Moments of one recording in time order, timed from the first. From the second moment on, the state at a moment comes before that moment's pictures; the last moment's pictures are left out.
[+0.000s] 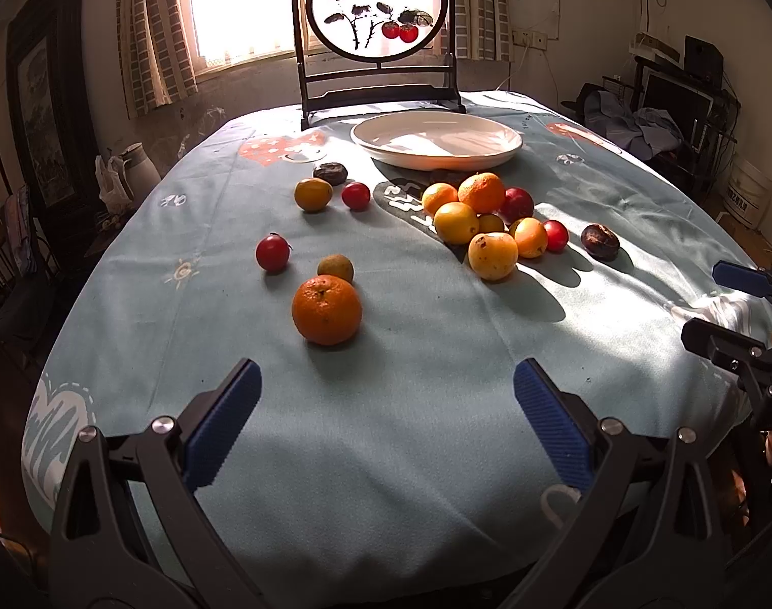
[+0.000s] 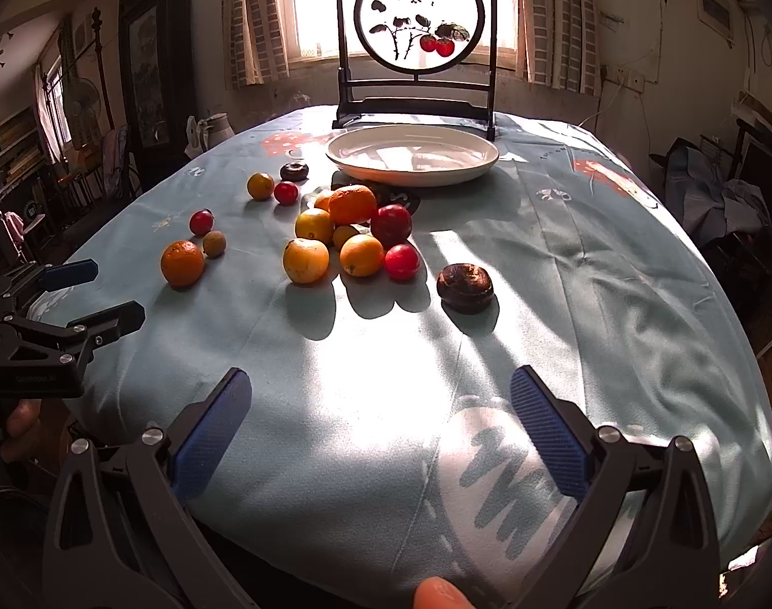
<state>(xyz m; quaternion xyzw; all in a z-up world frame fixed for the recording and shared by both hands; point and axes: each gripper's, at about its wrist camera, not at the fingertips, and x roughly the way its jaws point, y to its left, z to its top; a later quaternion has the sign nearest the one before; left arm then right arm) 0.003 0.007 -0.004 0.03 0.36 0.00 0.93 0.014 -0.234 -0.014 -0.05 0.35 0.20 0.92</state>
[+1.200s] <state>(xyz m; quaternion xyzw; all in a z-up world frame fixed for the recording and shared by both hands) 0.002 0.012 -0.020 0.02 0.37 -0.01 0.93 0.020 -0.239 -0.020 0.00 0.34 0.24 0.91</state>
